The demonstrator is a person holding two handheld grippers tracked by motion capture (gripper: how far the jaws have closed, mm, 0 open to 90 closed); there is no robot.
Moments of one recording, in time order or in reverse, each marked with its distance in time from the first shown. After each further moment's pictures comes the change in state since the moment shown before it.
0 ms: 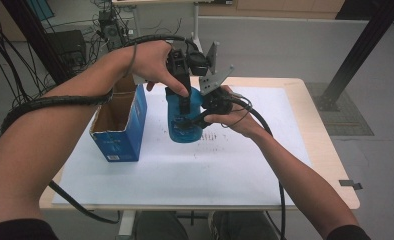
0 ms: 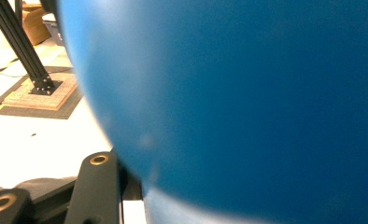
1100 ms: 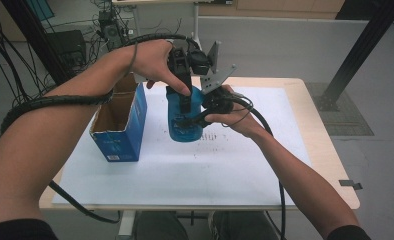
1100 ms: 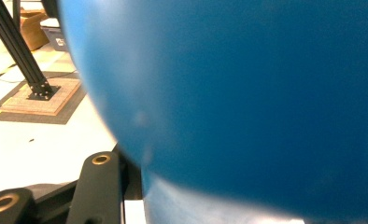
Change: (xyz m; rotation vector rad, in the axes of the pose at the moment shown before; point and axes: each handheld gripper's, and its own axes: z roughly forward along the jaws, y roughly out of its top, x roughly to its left) left arm -0.002 0.003 -0.004 0.004 0.025 0.005; right arm 0.001 0.001 -0.003 -0.021 -0.009 0.008
